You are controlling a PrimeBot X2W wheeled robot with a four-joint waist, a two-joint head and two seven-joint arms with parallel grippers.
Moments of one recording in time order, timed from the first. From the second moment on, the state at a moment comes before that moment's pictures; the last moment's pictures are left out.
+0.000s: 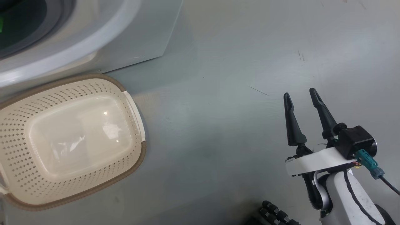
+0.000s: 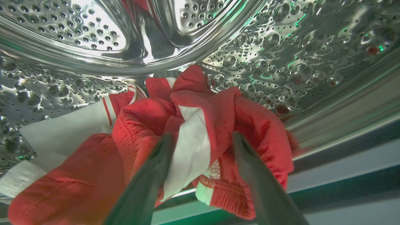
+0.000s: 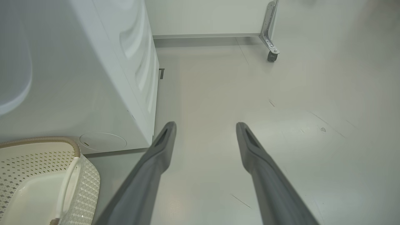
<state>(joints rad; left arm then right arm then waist) -1.04 0.30 -0.04 0.54 -0.33 -0.06 0.40 -0.16 -0.09 0.26 0.05 0.31 -0.04 -0.24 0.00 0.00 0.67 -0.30</state>
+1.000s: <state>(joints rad) -1.03 0.27 -0.01 0.60 -0.35 -0.07 0.17 -0.20 -0.09 0.19 0.07 0.30 -0.04 -0.25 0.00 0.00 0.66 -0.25</state>
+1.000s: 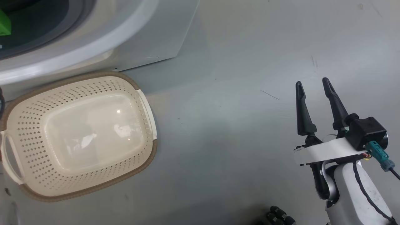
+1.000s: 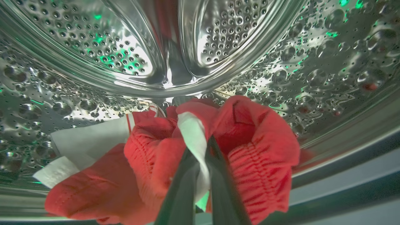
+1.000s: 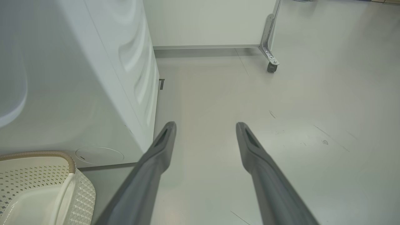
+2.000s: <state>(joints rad) -0.52 0.11 -0.08 0.43 -0.28 -0.04 -0.22 -0.12 -0.13 0.18 0.12 0.25 -0.03 -0.25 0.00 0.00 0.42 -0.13</state>
